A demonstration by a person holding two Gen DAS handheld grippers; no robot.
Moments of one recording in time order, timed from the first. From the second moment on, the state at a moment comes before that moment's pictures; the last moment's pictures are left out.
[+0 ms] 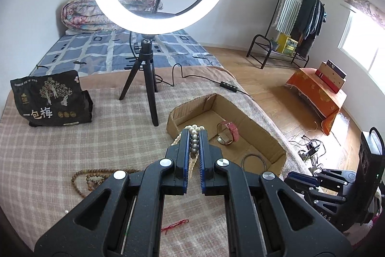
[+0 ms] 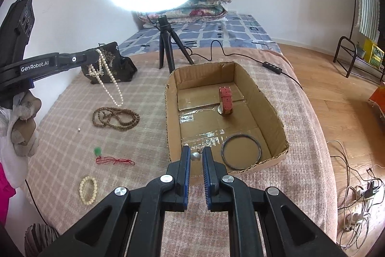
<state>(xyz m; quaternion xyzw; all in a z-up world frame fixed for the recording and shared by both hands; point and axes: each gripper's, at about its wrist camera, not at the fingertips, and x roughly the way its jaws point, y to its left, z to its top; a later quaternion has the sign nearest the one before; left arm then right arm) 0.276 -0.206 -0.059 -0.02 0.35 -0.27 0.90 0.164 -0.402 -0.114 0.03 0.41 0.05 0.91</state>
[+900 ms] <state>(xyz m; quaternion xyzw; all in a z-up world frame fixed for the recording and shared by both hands) 0.346 -0.277 -0.095 0.00 0.38 -0.26 0.89 0.209 -0.411 -0.146 0.04 0.43 0.06 0.90</state>
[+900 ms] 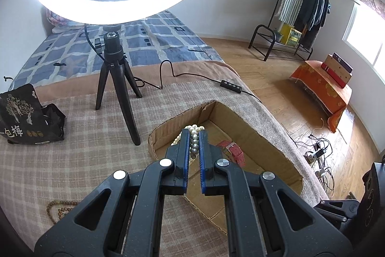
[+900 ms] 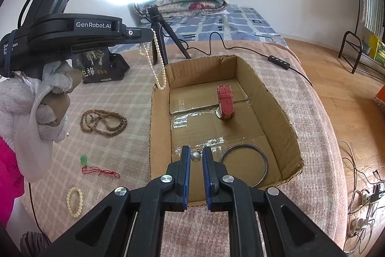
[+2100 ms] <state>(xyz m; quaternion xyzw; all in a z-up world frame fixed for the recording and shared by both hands) 0.309 -0.237 -0.058 0.02 0.35 -0.24 0.90 0.187 -0.382 -0.112 0.02 0.41 0.04 0.91</state>
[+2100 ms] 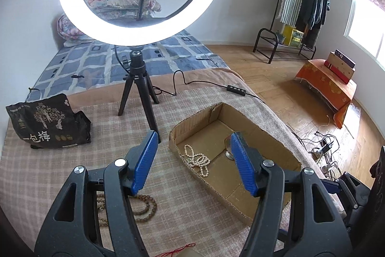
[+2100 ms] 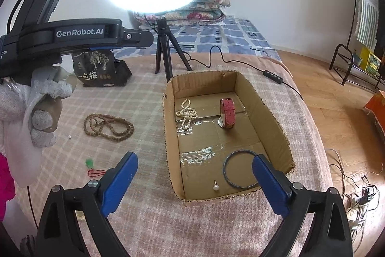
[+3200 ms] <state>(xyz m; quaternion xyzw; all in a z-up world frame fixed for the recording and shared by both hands) 0.228 0.019 -0.075 -0.01 0.36 -0.10 0.93 0.181 -0.310 -0.088 0.01 0.39 0.09 0.92</state>
